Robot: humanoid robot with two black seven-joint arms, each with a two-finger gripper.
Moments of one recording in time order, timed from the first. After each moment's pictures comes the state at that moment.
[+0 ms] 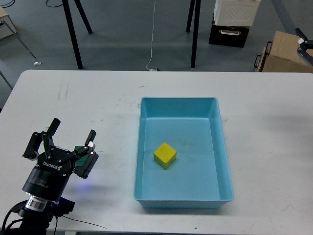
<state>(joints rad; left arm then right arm) 0.36 -0.04 -1.47 -1.67 -0.24 -0.49 0.36 0.11 -0.41 1.78 1.28 0.15 0.39 -0.39</state>
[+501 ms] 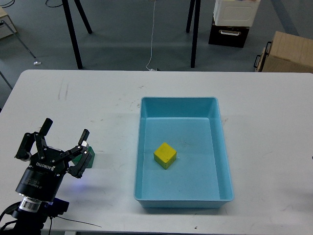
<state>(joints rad) 0.37 -0.04 -1.51 -1.69 -0.24 -0.49 0.36 -0.51 -0.04 1.94 1.68 0.28 0.47 -0.39</state>
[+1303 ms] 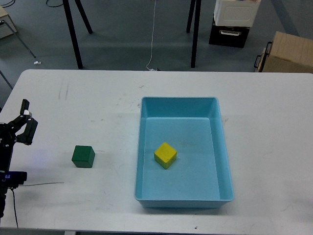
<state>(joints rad) 0.12 0.06 -1.81 -1.49 -0.33 -0.49 0.33 -0.62 -0.09 1.94 1.73 0.29 0.40 -0.39</state>
